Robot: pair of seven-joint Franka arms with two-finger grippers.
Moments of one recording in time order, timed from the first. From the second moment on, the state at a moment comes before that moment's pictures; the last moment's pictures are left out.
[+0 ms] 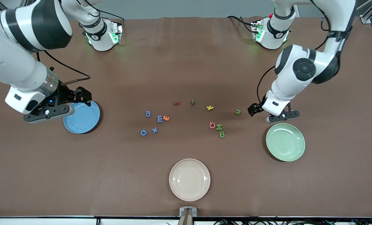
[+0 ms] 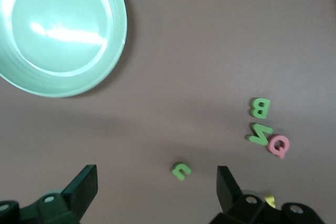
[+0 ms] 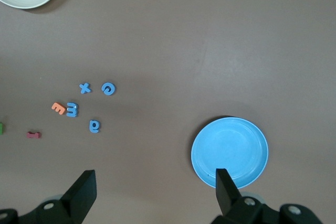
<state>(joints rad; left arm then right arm) -0.01 0.20 -0.35 -2.16 0.02 2.42 -0.64 0.25 0.20 -0.01 -1.51 0.01 1.69 -0.02</state>
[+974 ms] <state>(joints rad) -0.10 0.45 -0.35 -2.17 0.24 2.54 -1.58 0.43 0.54 -0.01 -1.65 0.02 2.11 0.33</state>
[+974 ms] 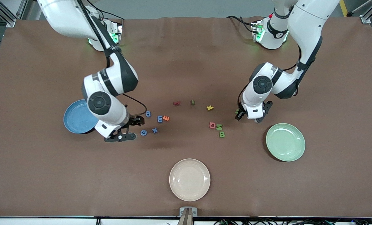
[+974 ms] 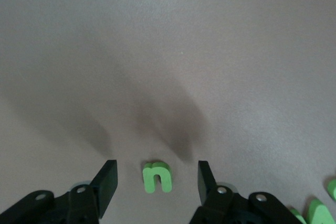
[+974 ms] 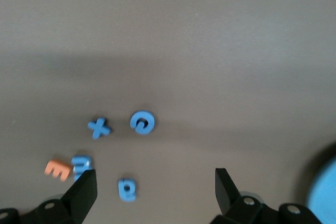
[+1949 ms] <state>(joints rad) -0.12 0.48 -0.35 -2.16 0.28 2.56 -1.61 0.44 0.71 -0.02 -1.71 0.08 2.41 0.35</state>
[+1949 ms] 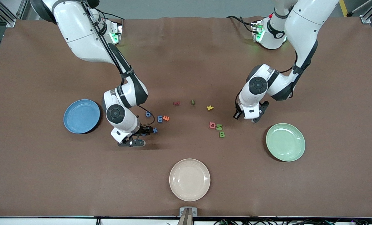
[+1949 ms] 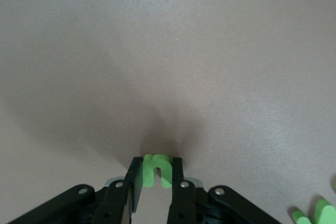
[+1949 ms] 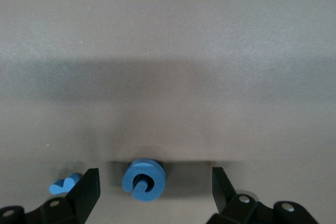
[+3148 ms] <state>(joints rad) 0.20 0.55 -0.33 -1.87 0.36 2.34 -0.89 0.45 0.71 -0.02 -1.71 0.08 2.41 0.35</state>
